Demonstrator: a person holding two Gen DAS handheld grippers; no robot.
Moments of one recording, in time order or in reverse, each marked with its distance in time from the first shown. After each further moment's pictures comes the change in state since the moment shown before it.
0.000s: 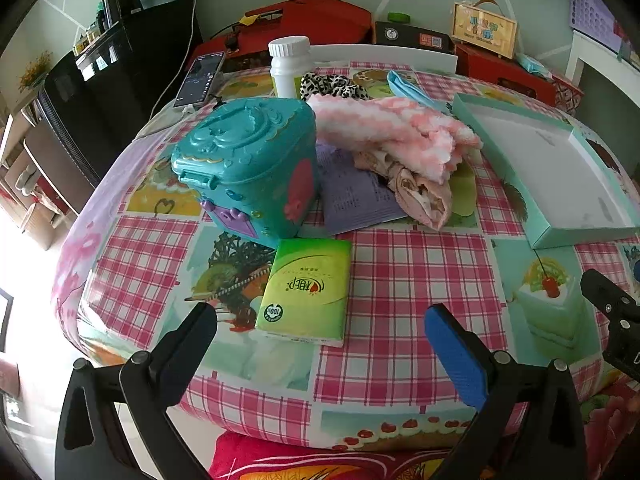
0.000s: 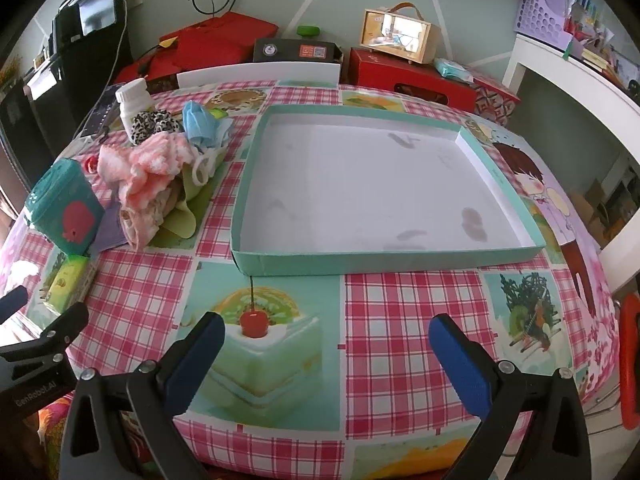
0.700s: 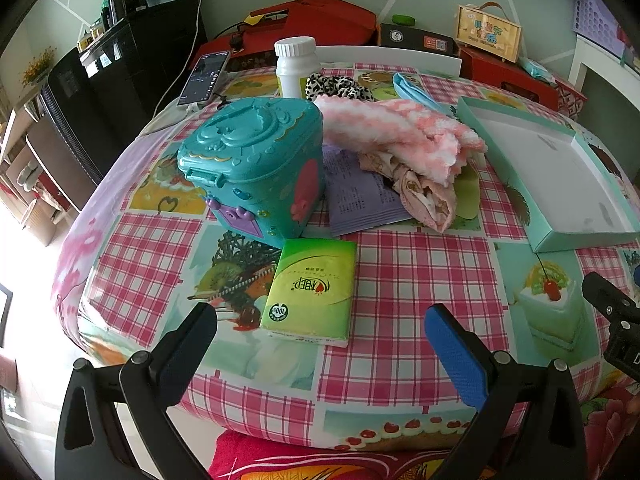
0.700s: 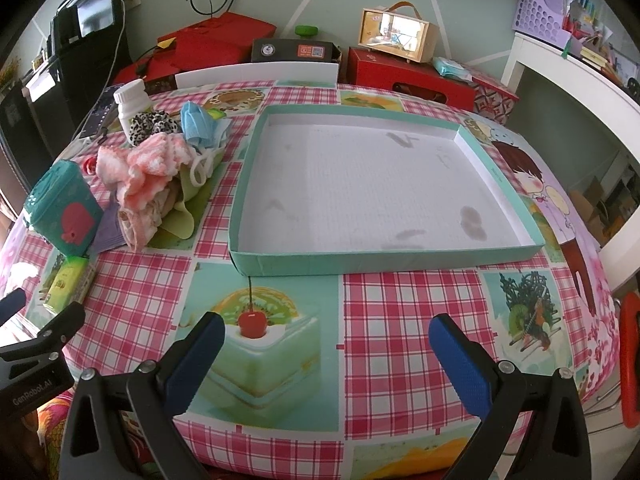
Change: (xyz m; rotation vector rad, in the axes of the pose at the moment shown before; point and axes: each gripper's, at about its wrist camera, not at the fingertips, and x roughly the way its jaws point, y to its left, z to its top) left arm 0.002 -0.001 0.001 -0.015 -0.004 0.010; right arm 0.001 0.000 0.000 0.007 -0.001 -0.002
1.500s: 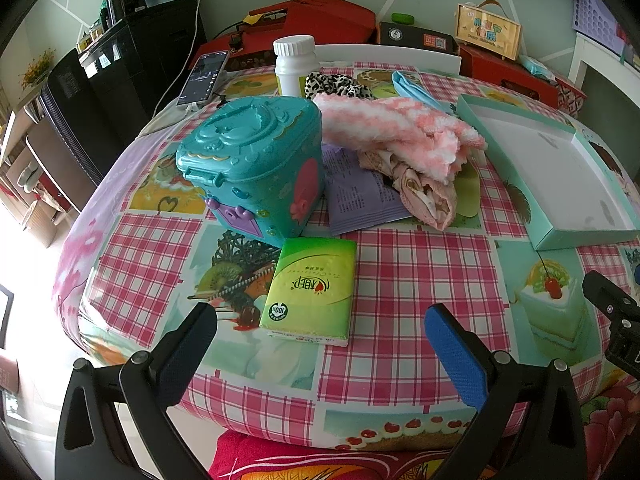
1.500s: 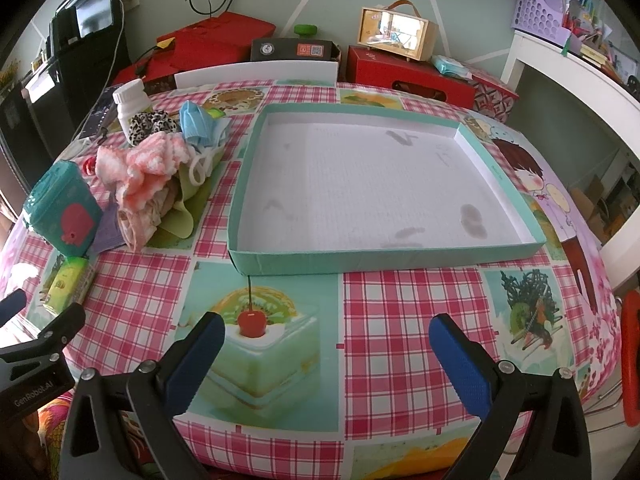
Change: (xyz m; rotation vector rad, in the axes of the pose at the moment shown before) left arm 0.001 0.000 0.000 0.001 0.001 0.002; right arm 0.001 -0.001 -0.001 0.006 0.002 0.002
